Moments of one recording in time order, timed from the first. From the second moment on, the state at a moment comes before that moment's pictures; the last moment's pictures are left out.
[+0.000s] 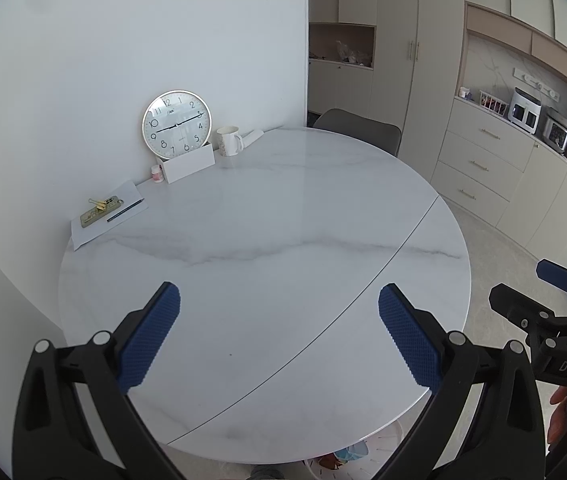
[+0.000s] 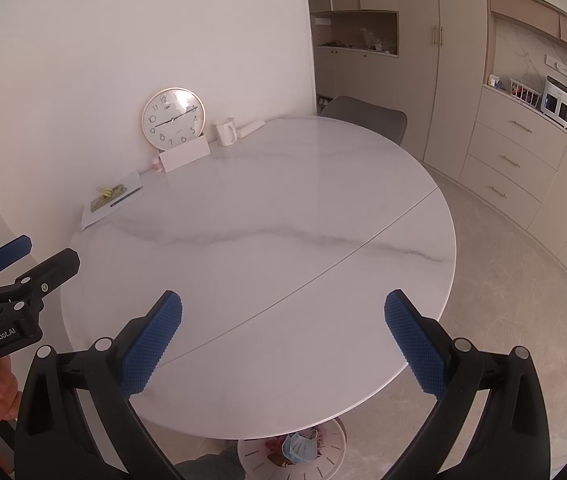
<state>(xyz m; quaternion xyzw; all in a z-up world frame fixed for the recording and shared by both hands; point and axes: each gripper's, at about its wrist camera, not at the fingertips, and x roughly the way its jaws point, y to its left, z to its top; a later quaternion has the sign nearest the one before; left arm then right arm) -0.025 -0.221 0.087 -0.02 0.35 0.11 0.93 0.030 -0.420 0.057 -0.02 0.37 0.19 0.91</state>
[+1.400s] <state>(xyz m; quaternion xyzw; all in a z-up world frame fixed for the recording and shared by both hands) -0.022 -0.211 0.079 -0.05 0.35 0.14 0.93 0.033 -0.417 0.051 -0.04 0.38 0.20 0.90</state>
